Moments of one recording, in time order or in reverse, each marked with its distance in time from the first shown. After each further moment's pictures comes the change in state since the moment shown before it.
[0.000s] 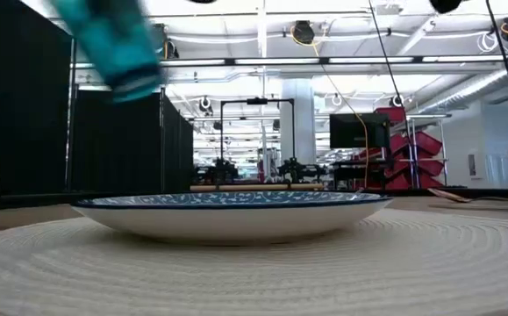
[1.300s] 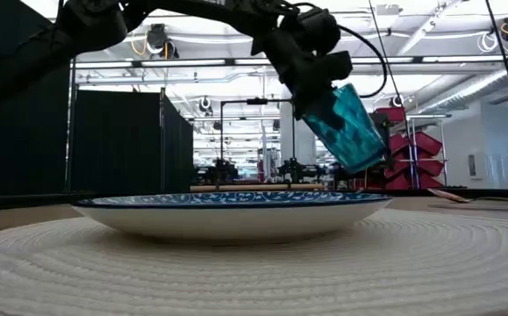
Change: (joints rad) left arm 0.426 0.999 1.010 0.099 0.331 0.454; right arm 0.279 -0.122 0.001 -0.006 0.327 -0.152
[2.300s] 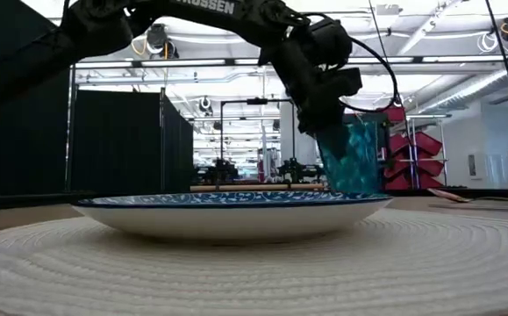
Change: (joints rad) left arm -0.028 0.057 0.000 0.008 -0.028 0.002; right arm 0.000 0.000 0.000 0.008 0.000 -0.003
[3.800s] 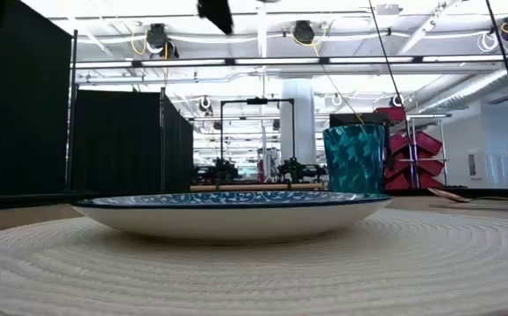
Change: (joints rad) left arm -0.011 -0.722 -0.248 -0.432 -0.186 -0.103; right arm 0.000 0.006 0.000 -0.137 -0.058 0.182
